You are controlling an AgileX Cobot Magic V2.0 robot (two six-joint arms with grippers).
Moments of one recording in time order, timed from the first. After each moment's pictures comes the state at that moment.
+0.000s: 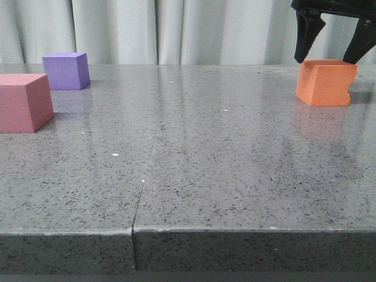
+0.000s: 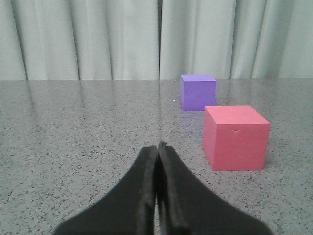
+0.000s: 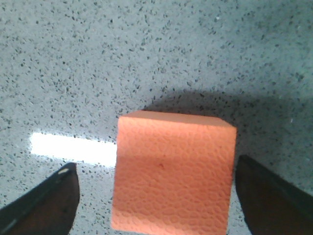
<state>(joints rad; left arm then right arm) 0.00 0.00 0.00 -0.09 0.06 0.08 0.07 1.98 -1.90 0.14 1.19 -0.04</state>
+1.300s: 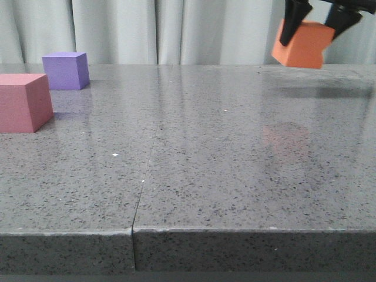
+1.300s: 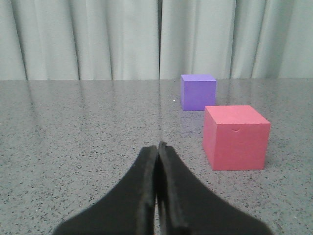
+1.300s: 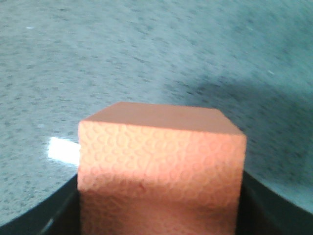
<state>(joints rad) 0.00 0.00 0.00 -0.09 0.06 0.08 0.13 2.04 -2.09 0.22 1.24 -0.09</state>
